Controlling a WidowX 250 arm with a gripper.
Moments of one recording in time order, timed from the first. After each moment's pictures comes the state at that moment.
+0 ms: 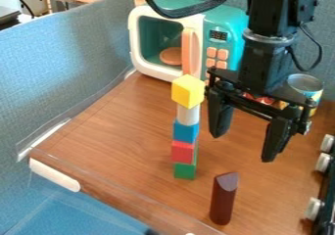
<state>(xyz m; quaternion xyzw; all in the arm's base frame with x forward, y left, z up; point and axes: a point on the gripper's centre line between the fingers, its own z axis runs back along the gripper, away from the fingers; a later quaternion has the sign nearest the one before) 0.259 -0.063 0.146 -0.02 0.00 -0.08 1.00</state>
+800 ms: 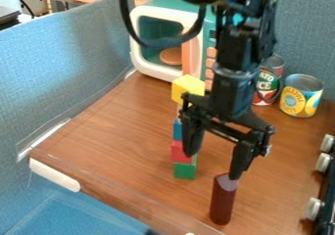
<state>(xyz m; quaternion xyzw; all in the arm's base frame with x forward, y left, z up) 0.260 -0.033 0.104 0.00 0.02 -0.05 1.00</state>
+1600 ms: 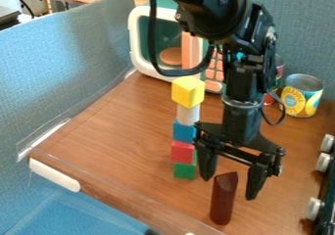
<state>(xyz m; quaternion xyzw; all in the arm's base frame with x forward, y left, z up) 0.275 -0.051 0.067 -0.04 0.02 -0.02 1.00</state>
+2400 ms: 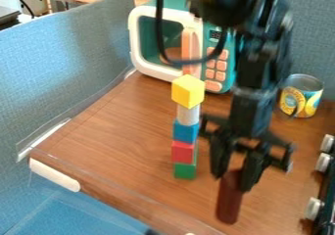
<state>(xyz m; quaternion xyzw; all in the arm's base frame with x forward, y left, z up) 0.260 -0.062 0.100 -0.03 0.05 -0.06 1.00</state>
